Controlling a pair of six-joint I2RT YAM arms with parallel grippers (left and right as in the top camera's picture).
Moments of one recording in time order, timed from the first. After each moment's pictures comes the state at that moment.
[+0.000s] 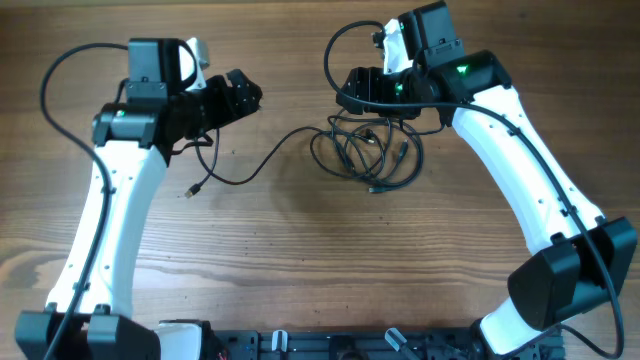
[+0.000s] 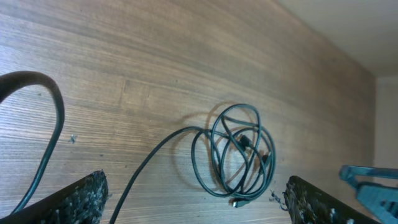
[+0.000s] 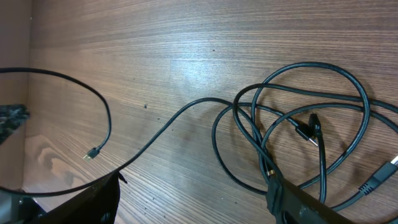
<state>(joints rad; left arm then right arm) -0.05 1.49 1.34 -0.75 0.37 -0.46 0.36 1.77 1.64 -0.88 -0.40 0.39</state>
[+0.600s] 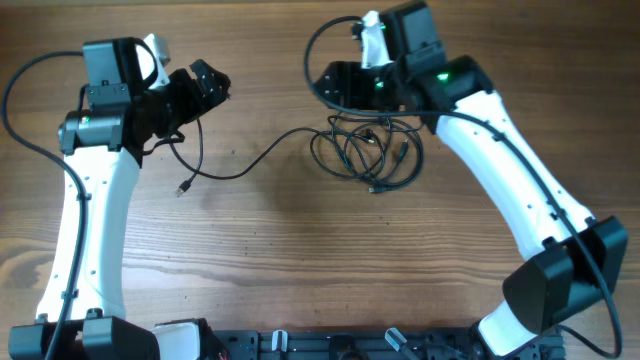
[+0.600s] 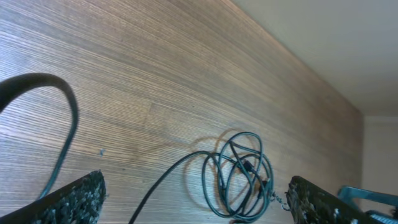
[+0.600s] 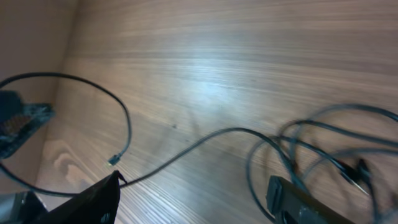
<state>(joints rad) 0.08 1.48 1.34 -0.74 0.41 -0.49 0.45 1.78 1.64 -0.71 -0.40 0.42</state>
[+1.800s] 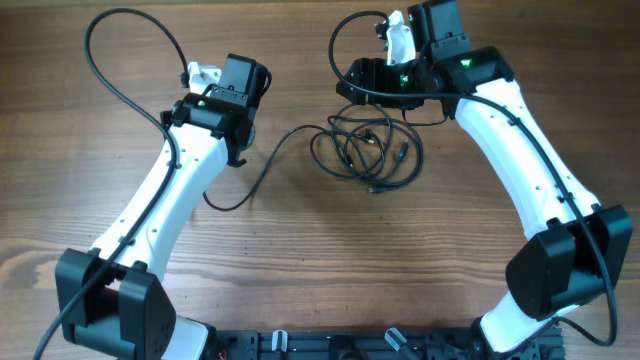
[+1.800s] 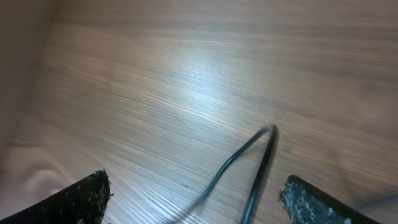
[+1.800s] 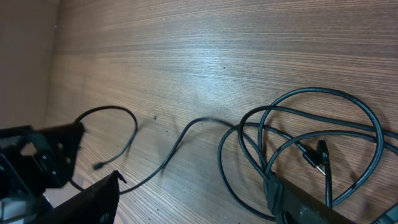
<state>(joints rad) -0.31 1.64 1.34 -0.97 -0.63 -0.42 0.32 1.81 1.64 -0.80 -0.49 0.35</state>
